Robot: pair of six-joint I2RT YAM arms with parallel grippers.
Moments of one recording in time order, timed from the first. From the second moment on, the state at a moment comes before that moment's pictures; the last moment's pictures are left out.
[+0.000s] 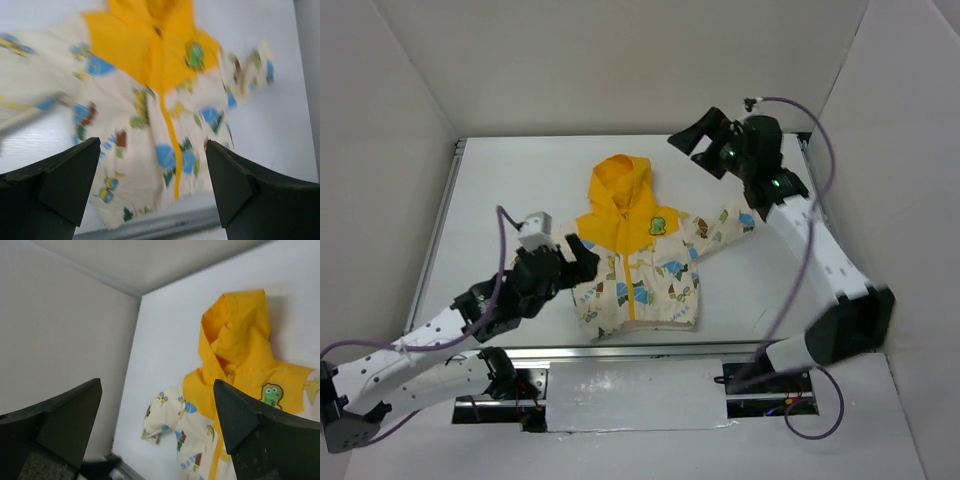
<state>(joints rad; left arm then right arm) -0.95 0.80 0.70 -0.41 -0.53 -0.85 0.27 1.53 1.42 -0.18 -0.30 0.90</state>
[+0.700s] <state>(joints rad) -0.25 0.63 1.20 -1.03 -0.70 -0.64 0.42 0.35 1.28 -1.01 0.28 0.47</state>
